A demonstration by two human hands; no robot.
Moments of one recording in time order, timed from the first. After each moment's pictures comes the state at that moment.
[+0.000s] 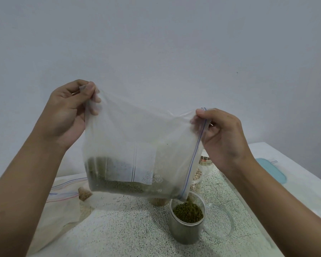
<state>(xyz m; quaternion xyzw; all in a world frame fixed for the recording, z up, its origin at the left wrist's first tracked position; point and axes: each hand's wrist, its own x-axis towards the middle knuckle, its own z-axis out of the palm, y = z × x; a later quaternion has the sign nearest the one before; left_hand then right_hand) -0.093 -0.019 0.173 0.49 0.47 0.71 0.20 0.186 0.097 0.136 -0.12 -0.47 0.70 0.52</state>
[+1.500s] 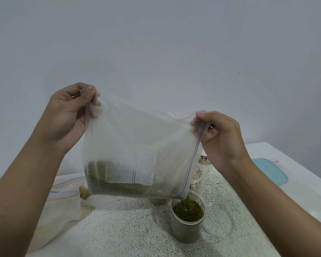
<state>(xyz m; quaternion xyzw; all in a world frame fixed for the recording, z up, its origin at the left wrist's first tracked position) -0.087 -0.027 0.172 0.48 0.48 0.71 0.20 0.186 0.100 0.129 -0.13 -0.46 0.70 0.53</state>
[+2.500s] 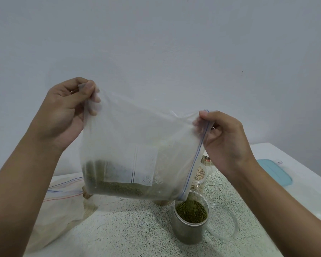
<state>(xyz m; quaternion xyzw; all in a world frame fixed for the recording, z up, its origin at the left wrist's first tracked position) -0.084 -0.037 0.184 0.50 0.48 0.70 0.19 0.183 0.092 0.135 -0.13 -0.45 0.72 0.51</state>
